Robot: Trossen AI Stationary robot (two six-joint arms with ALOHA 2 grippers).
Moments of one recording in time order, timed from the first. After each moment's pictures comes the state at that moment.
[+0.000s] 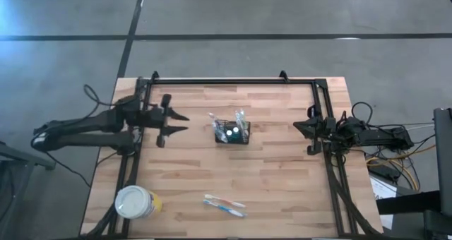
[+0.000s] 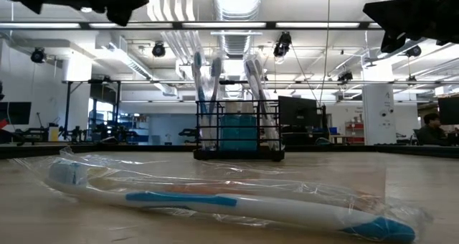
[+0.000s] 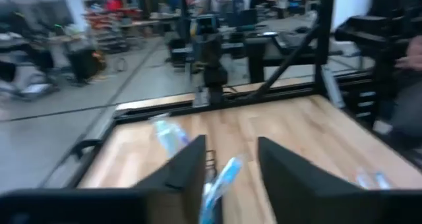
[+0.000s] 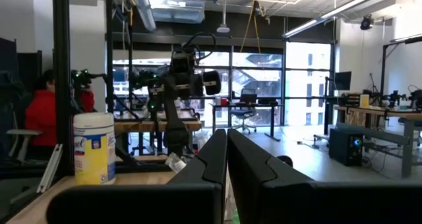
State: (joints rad) left arm 0.22 0.60 0.55 -0.01 0.27 0.16; right arm 0.04 0.03 0.04 0.29 0.16 -0.03
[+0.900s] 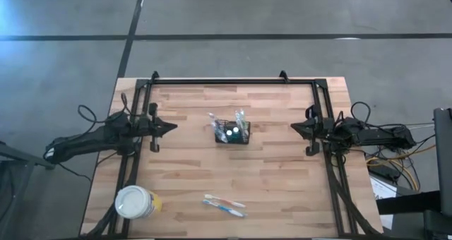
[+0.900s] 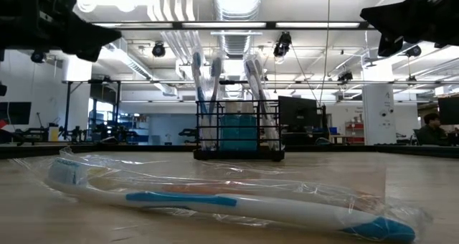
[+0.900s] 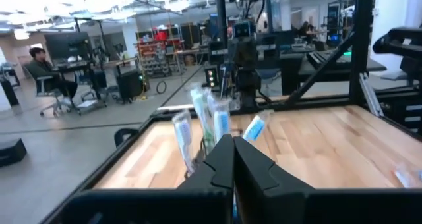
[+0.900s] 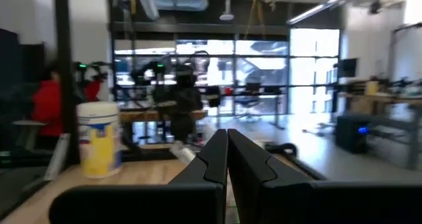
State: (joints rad) left arm 0.23 0.17 0.13 0.03 0.13 0.12; right arm 0.04 0.07 0.04 0.29 0.15 -0.01
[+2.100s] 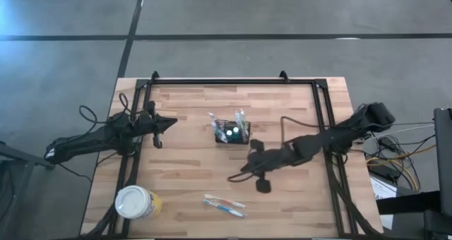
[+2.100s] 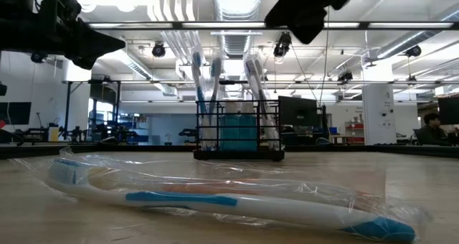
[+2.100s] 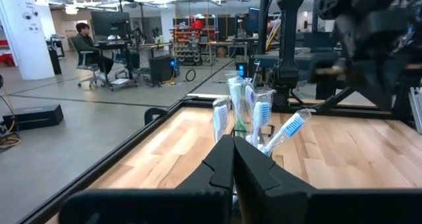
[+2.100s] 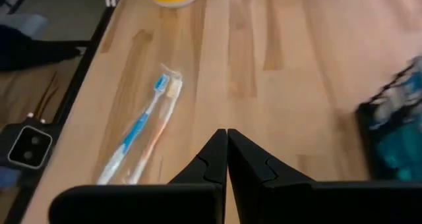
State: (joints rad) left arm 0.23 0.15 0.12 0.02 -0.03 0.02; right arm 0.35 1.52 1.02 -0.16 0.15 0.27
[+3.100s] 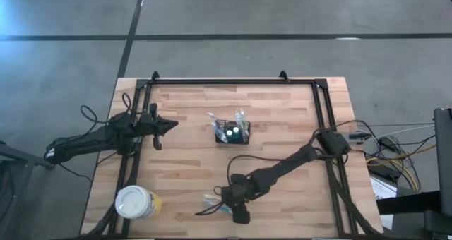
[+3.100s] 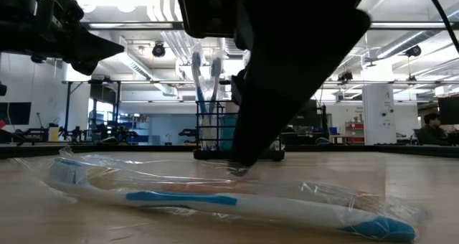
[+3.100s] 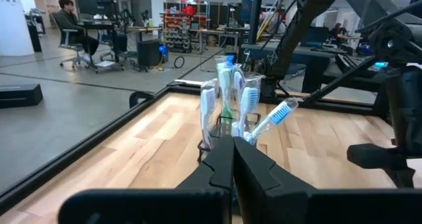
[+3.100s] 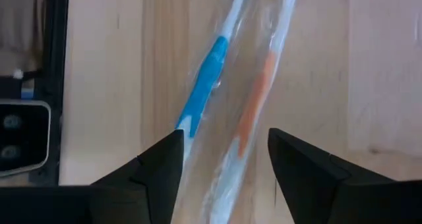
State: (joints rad) left arm 0.23 0.16 0.12 -0.02 0.01 -0.05; right arm 0.44 2.16 1.56 -0.47 -0.09 0.51
